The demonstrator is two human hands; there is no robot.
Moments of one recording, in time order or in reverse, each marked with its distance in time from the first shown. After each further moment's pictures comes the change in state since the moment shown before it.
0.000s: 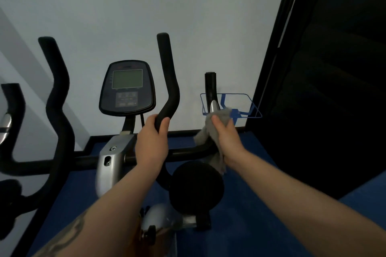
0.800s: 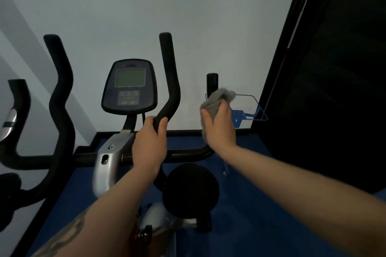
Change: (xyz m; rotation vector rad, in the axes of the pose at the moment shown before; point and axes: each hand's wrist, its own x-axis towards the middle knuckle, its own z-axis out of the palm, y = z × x) left_hand -0.004 0.001 0.002 0.122 0.054 -0.019; right_hand 0.032 0.001 0.013 -0.649 0.129 -0.429
